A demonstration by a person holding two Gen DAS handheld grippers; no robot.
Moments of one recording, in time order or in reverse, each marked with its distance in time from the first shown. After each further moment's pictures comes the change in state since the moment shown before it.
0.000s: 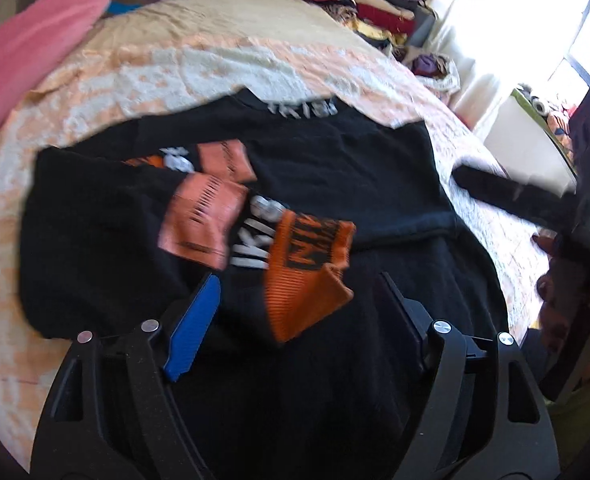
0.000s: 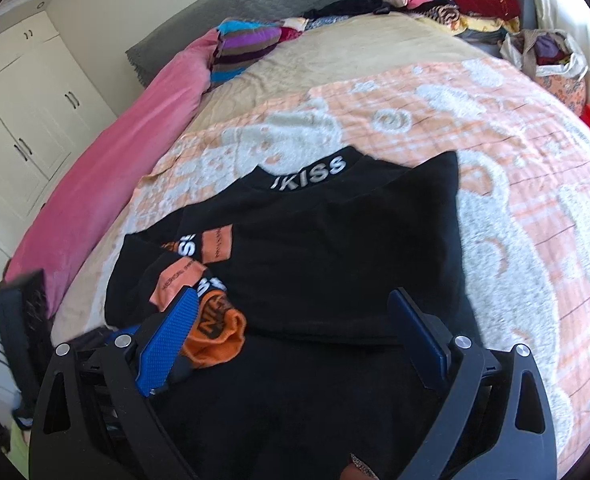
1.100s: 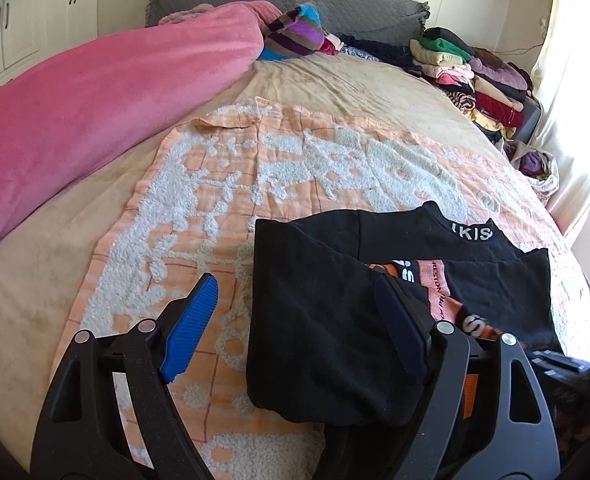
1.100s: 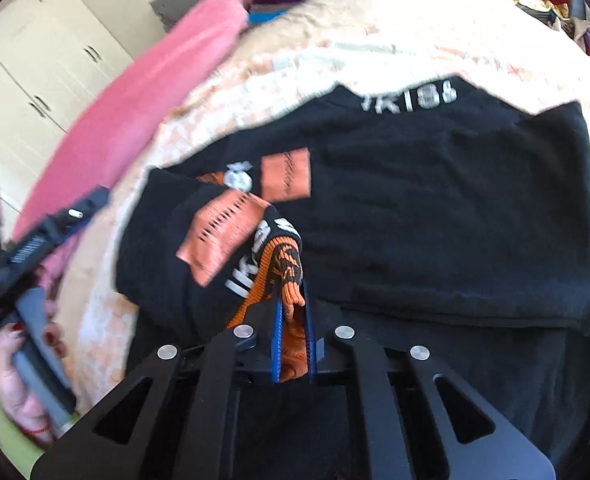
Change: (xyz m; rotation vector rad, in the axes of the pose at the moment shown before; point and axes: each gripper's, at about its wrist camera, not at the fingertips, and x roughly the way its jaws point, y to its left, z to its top) left arm -0.049 0.117 0.024 -0.235 -0.233 0.319; right arm 0.054 0.057 -0.016 -0.074 0.106 0.125
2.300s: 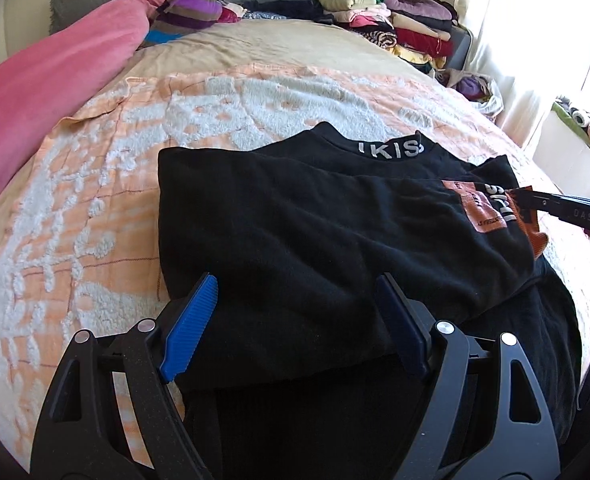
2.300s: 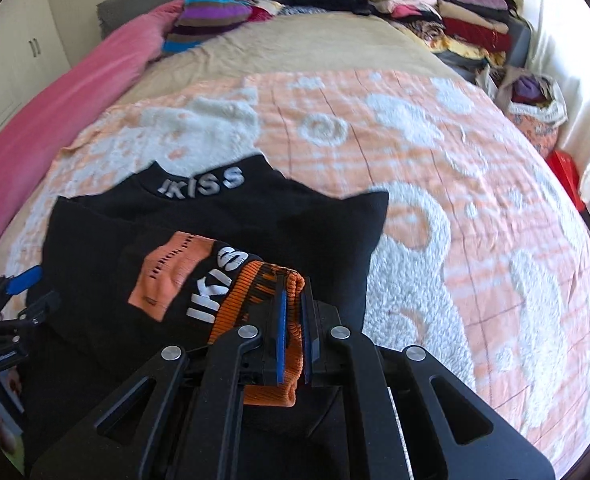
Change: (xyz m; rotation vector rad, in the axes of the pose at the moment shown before) left arm 0.069 -0.097 -0.037 0.252 0.107 -0.175; right arm -0.031 -0.123 0.045 -0.031 -0.049 -0.422
